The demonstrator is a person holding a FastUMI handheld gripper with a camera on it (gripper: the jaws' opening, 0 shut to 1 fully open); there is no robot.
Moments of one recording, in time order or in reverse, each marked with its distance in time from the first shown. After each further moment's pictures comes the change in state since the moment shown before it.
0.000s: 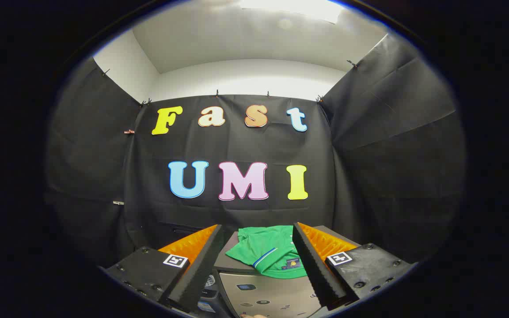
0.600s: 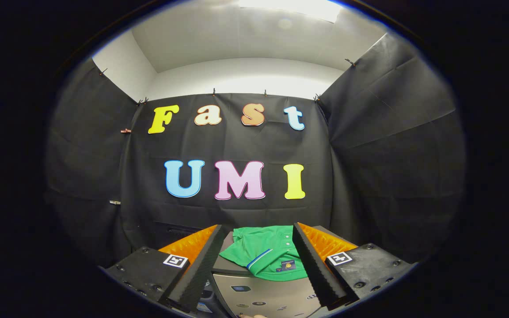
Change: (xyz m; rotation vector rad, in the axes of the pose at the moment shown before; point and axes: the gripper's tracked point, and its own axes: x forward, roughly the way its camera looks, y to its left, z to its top) arm 0.012 -0.012 -0.002 -0.008 0.013 -0.021
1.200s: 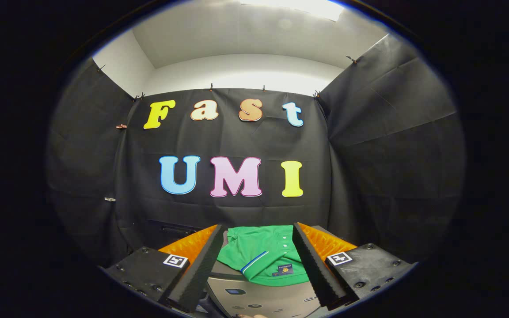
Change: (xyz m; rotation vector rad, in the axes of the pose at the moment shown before) arm 0.035 -0.007 -0.001 -0.013 0.031 -0.013
